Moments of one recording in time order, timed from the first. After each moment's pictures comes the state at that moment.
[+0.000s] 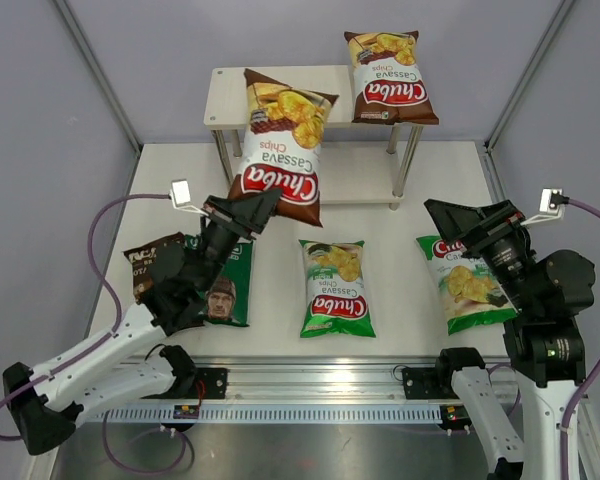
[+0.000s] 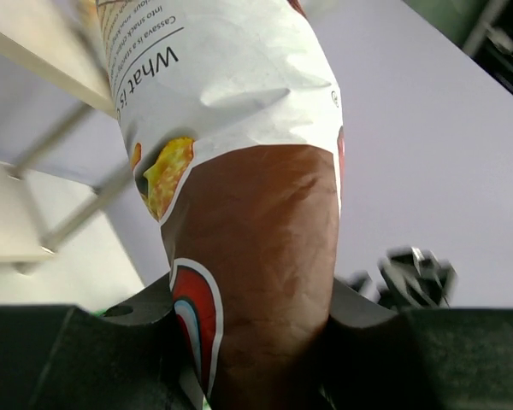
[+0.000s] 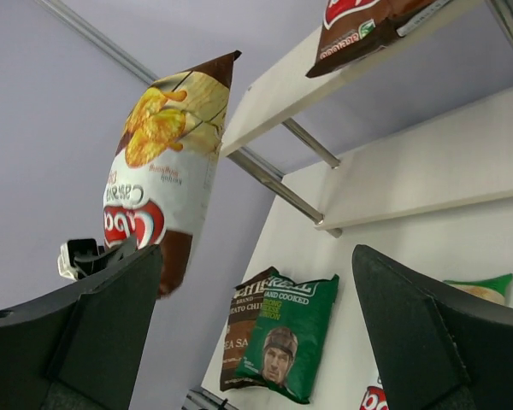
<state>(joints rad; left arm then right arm) -0.88 0.83 0.73 0.52 -0.27 -0.90 0.05 0.55 1.10 -0.39 -0.36 0.90</state>
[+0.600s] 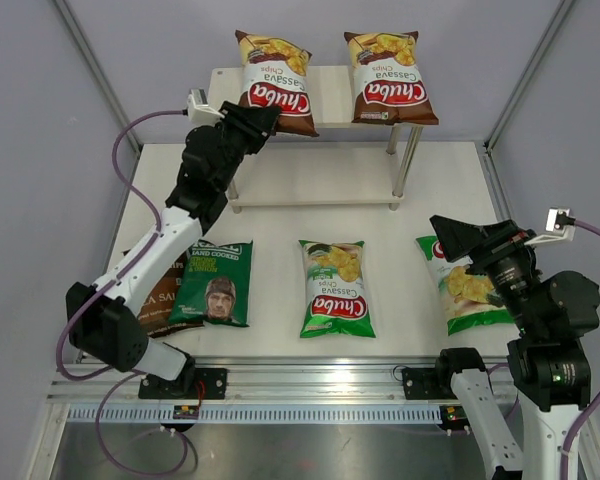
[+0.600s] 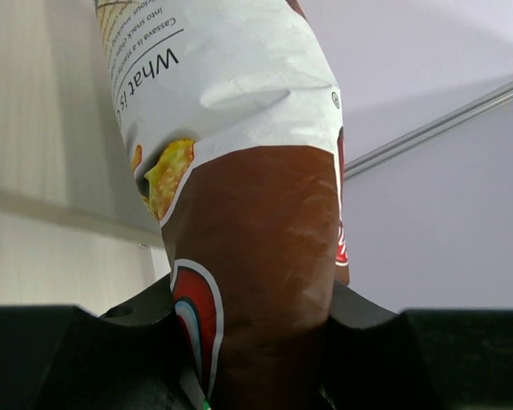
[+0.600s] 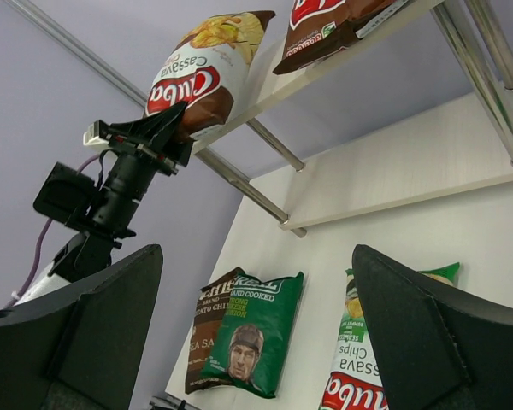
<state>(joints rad) -0.45 1.42 1.31 0.25 -0.09 -1.03 0.05 0.46 1.10 -0.52 -0.29 0.80</state>
